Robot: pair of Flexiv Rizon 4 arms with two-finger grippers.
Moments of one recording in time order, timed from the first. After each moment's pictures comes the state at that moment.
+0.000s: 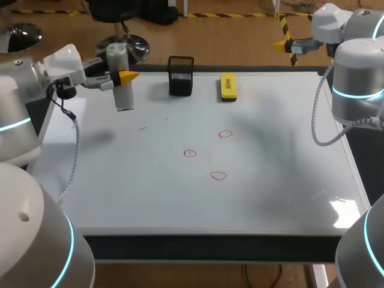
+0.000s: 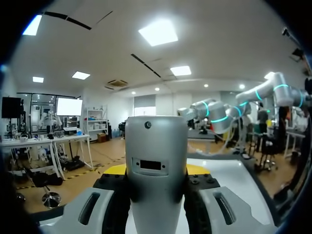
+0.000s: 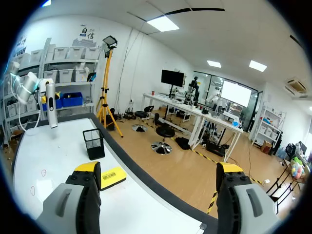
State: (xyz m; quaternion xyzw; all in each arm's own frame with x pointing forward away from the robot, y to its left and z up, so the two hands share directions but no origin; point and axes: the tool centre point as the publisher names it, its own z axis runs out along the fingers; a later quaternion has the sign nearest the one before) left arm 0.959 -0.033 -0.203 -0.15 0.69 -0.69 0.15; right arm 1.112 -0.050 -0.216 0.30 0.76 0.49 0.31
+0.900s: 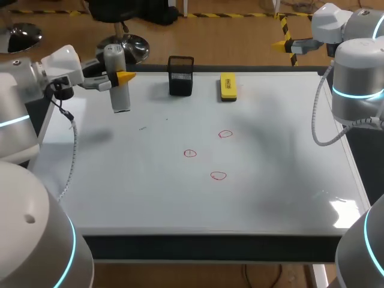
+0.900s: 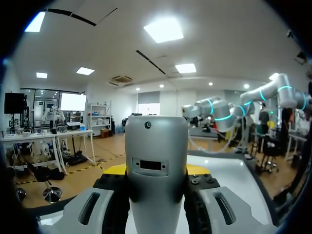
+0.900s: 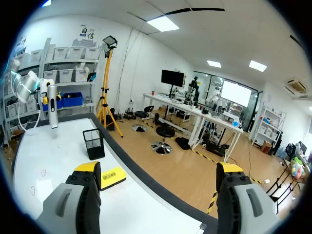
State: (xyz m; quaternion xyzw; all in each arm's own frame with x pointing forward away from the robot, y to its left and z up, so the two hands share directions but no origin) left arm 0.965 -0.025 -0.211 -0.17 0.70 -0.68 0.15; right arm 1.112 -0.050 -0.216 0.30 0.76 0.49 0.31
